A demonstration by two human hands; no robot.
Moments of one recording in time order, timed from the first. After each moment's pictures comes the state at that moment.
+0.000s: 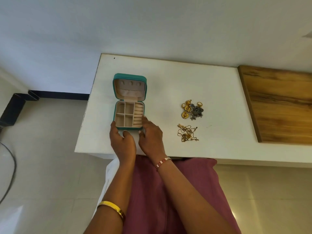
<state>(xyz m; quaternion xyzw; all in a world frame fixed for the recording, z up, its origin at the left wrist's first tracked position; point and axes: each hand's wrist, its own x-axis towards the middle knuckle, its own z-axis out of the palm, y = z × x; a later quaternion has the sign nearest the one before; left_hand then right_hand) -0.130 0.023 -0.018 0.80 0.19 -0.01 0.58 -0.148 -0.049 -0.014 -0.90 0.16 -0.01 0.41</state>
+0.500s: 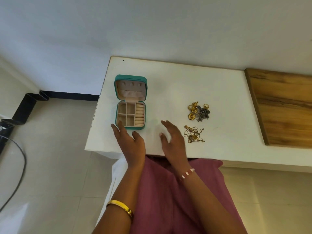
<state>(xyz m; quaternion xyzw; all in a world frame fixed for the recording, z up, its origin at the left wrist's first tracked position) -0.140 0.023 -0.008 0.84 0.17 -0.01 0.52 -0.185 -0.075 -0.002 -0.86 0.21 -0.08 0.47</state>
